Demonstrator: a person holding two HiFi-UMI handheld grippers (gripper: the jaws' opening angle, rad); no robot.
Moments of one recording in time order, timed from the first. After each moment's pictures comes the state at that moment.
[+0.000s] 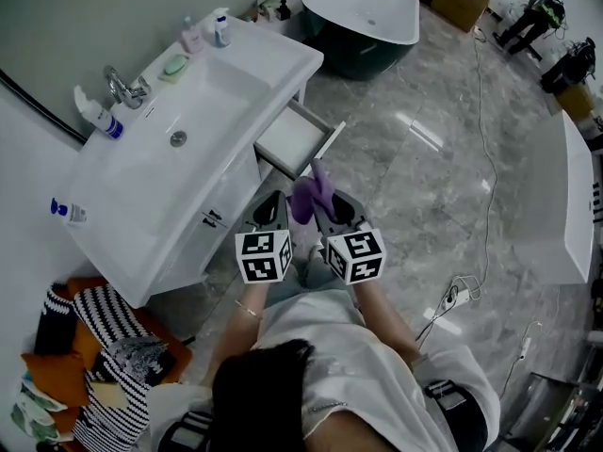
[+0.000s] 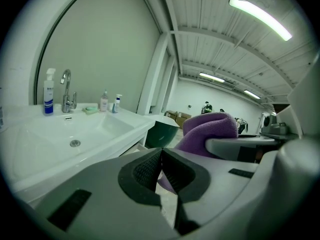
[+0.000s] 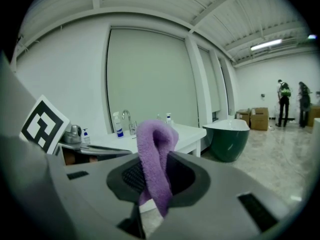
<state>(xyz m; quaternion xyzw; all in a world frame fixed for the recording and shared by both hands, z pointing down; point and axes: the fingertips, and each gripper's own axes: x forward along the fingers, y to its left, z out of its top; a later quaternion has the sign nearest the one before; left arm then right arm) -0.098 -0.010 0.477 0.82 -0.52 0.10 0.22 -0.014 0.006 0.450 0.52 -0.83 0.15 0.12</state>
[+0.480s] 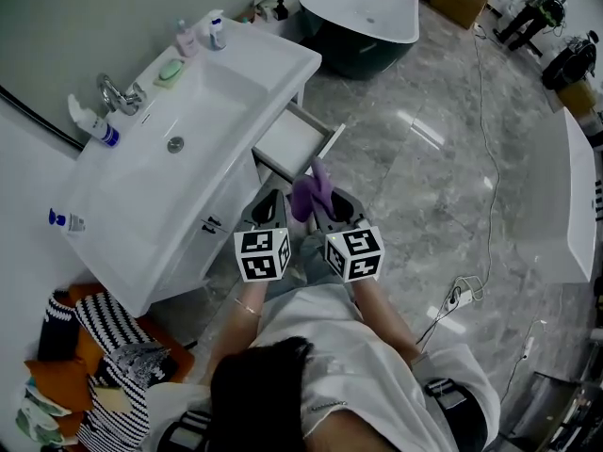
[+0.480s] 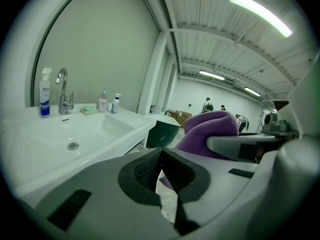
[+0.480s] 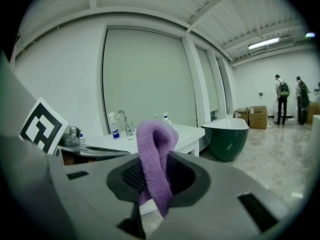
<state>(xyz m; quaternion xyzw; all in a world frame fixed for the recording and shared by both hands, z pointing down) -0.094 -0.035 0.486 0.82 -0.52 0.11 0.21 -0.007 -0.020 0.460 0.53 -0.83 0.15 0.11</state>
